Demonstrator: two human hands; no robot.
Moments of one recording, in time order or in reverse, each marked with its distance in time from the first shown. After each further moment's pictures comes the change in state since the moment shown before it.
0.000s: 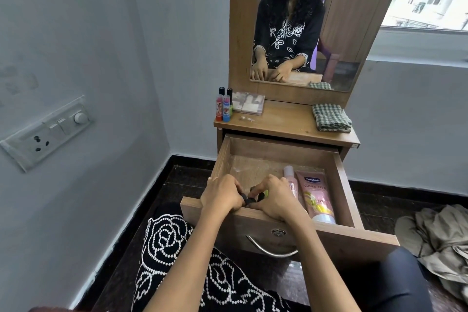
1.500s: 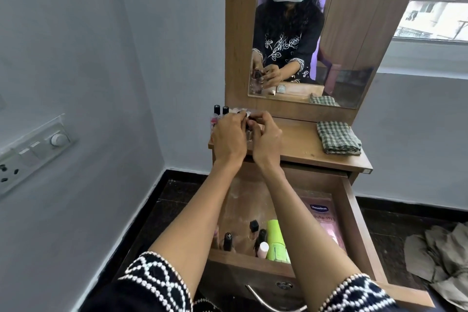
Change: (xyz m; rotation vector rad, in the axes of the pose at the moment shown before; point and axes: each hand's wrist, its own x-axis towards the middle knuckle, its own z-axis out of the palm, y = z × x) left_hand 0.102 0.083 -0.073 -0.236 0.784 0.415; right_hand 0.132 -0.045 -0.062 0.789 0.715 -0.215
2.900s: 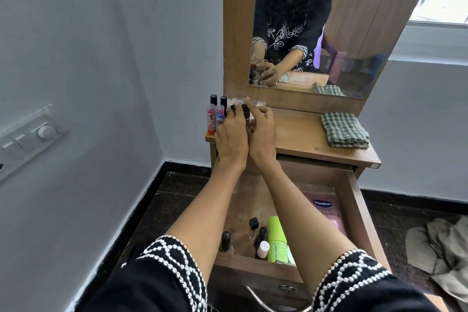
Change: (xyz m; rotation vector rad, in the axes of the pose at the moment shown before) left_hand -0.001 -0.019 0.040 0.229 -0.078 -0.011; right_hand 0.020 0.047 0.019 -0.151 -0.063 -0.036
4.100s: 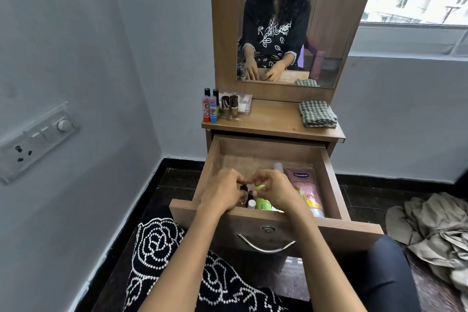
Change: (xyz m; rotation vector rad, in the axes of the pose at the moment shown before) left_hand -0.140 -0.015 -0.065 -0.048 -0.685 -0.011; right_hand -0.148 -0.011 -0.105 -0.287 -0.552 0.320
